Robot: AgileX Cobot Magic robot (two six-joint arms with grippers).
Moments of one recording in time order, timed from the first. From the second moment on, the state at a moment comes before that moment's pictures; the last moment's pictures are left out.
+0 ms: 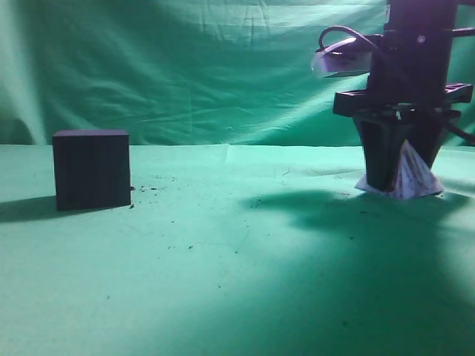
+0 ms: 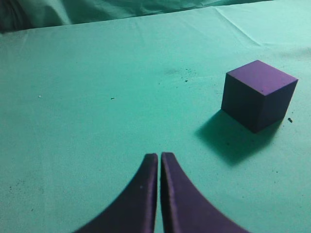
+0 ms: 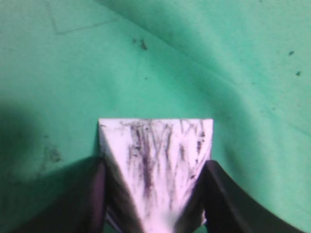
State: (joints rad) left arm -0.14 -0.02 0.02 -0.02 0.35 0.07; right arm 0.39 1.94 -1.28 -0.07 0.85 -0.11
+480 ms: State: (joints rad) left arm -0.14 -0.02 0.02 -0.02 0.35 0.07; right arm 0.47 1.89 -1.63 -0.06 1.08 -0.11
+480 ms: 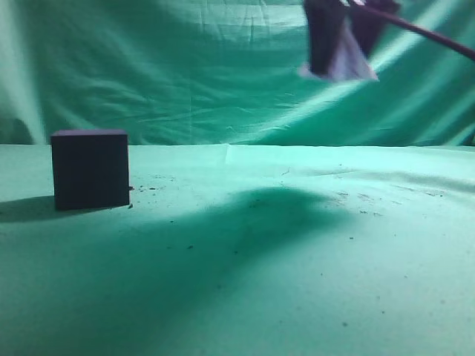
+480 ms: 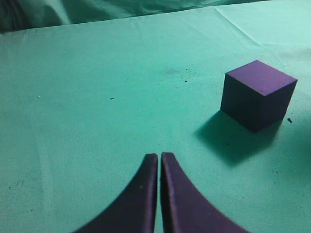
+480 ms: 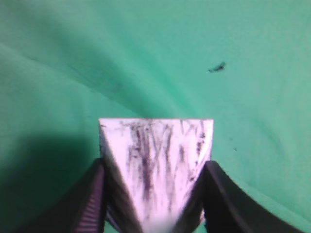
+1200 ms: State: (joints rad) left arm -0.14 -0.02 0.02 -0.02 0.35 0.07; right arm 0.90 2.12 -1.87 0.02 0.98 -0.11
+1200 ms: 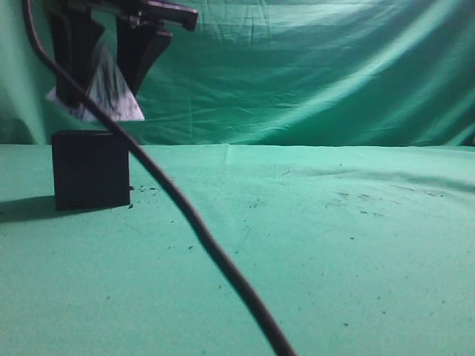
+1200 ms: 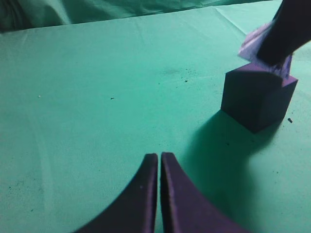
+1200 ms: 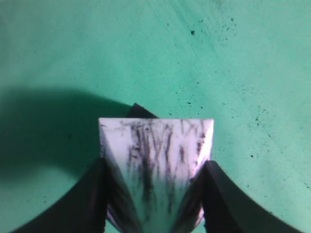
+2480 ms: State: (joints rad) left arm -0.14 -0.02 0.02 -0.02 0.35 0.07; right arm 0.90 2.00 -2.45 0.01 1.27 -0.06
